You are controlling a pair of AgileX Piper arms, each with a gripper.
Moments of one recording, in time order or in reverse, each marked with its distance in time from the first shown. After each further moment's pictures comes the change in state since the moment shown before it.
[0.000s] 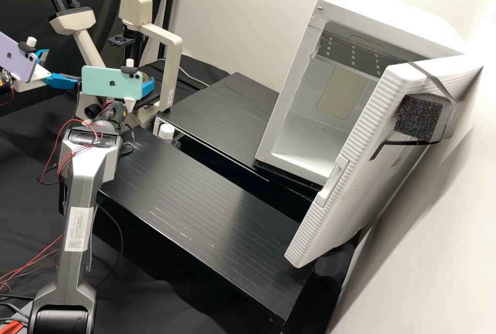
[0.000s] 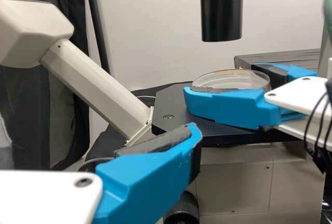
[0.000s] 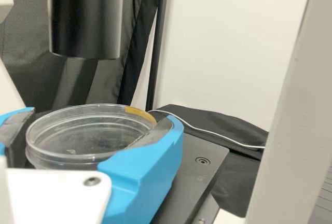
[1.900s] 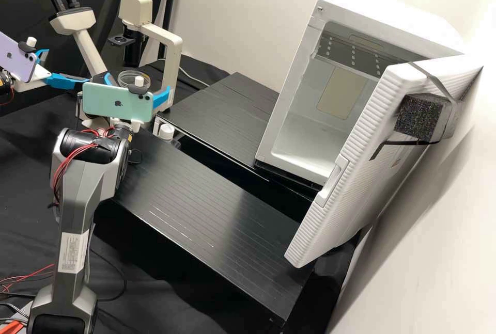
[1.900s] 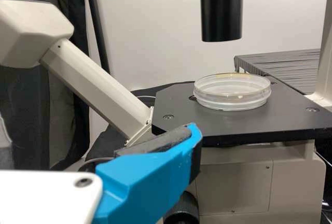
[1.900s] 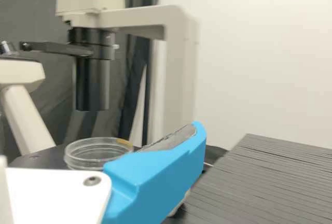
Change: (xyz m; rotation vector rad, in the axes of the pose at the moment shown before) left arm 0.000 0.000 0.000 0.000 0.000 0.000; right arm -0.147 0.053 0.022 0.075 0.173 0.190
